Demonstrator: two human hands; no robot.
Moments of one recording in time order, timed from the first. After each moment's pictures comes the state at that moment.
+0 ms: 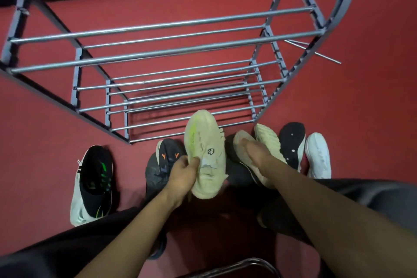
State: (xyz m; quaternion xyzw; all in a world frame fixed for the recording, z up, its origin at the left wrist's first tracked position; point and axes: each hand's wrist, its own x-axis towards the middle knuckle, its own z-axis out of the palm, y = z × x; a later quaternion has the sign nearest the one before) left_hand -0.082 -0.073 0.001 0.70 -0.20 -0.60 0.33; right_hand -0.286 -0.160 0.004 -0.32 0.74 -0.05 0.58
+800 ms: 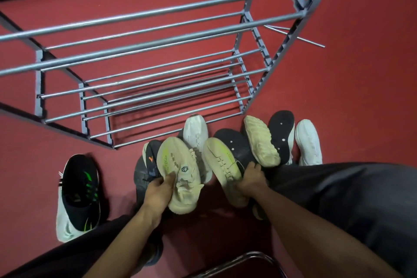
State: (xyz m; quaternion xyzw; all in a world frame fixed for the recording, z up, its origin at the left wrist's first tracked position) left_hand -0.050 -0.043 -0.048 0.75 -0.14 -0.59 0.27; right_hand -0.313 -0.086 -0.090 -0.49 0.77 0.18 0.36
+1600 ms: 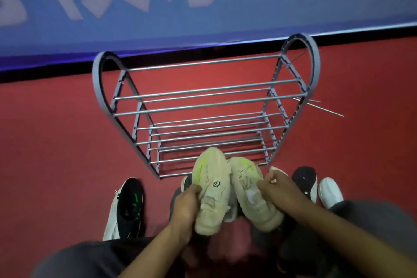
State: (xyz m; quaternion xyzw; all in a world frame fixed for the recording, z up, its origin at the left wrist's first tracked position) left_hand -0.054 -0.020 0.114 0.72 -0.10 -0.58 0.37; right_hand -0.287 -0.084 0.144 -0.55 0.68 -0.17 0.45
